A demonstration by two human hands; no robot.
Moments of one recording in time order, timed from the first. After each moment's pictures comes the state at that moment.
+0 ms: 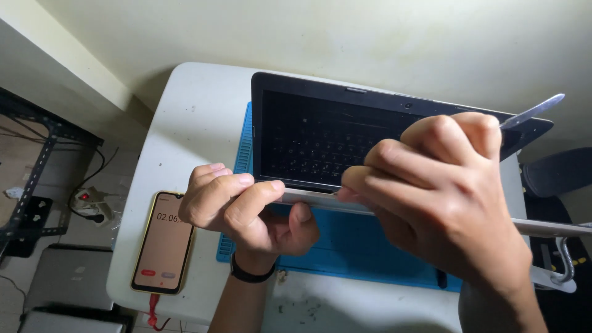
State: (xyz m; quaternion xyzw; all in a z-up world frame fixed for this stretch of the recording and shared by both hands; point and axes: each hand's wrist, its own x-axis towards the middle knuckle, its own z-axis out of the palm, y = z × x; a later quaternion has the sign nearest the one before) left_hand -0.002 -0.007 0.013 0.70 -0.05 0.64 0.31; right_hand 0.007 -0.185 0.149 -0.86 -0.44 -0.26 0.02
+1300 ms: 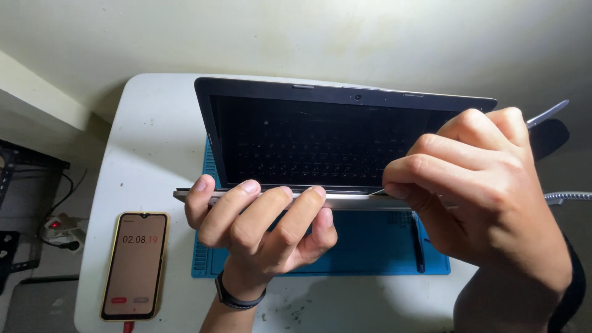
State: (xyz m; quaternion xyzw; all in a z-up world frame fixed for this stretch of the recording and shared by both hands) left_hand -0.006 -0.041 0.032 0.75 -0.16 0.61 0.20; right_hand -0.001 -0.250 0.150 -0.91 -0.36 -0.18 0.07
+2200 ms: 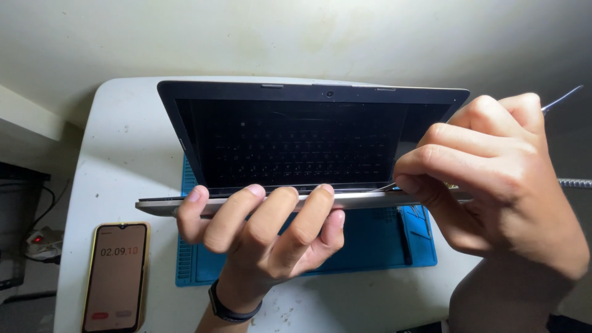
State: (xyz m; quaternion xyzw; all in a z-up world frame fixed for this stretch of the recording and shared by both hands) left_hand -0.021 -0.059 0.041 0.81 -0.17 0.54 0.15; right_hand -0.003 -0.279 0.154 -0.92 -0.34 -0.18 0.07
